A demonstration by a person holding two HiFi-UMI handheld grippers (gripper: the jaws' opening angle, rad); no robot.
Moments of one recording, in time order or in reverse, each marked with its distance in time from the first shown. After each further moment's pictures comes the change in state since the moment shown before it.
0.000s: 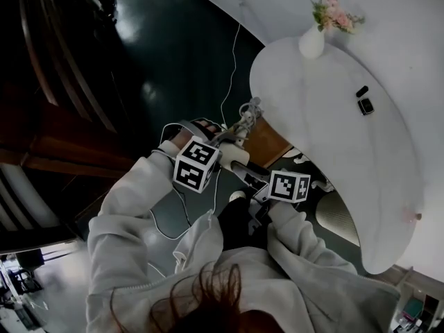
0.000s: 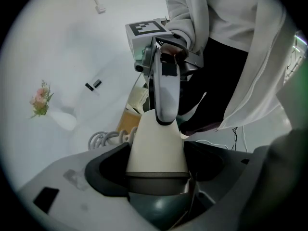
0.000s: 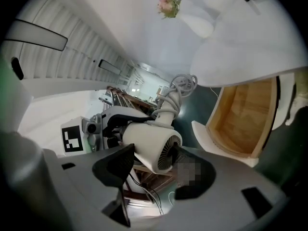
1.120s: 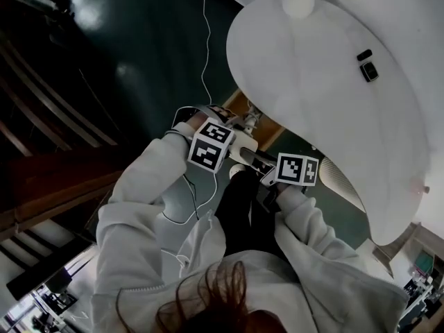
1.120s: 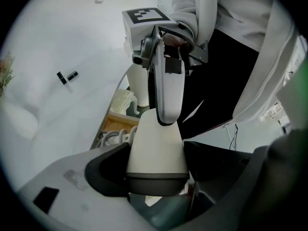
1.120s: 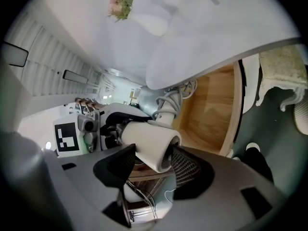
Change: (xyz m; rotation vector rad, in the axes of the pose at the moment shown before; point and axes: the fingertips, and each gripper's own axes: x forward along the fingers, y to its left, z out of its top) left arm 0.093 0.032 -0.008 0.078 -0.153 -0.294; right arm 0.006 -0.093 0.018 0.261 -0.010 -0.261
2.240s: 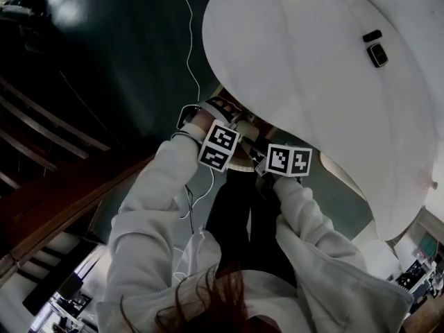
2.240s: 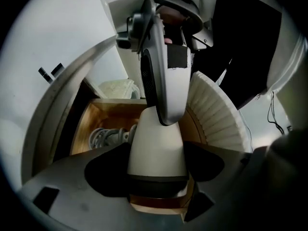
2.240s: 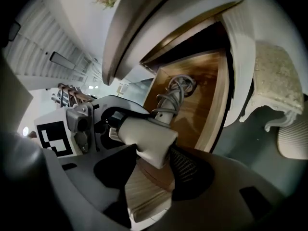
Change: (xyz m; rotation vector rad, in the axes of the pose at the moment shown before) left arm 0.111 0.056 -0.027 0.142 0.089 0.088; right arm 0.033 -0.112 0.025 -0.089 0.009 -0.231
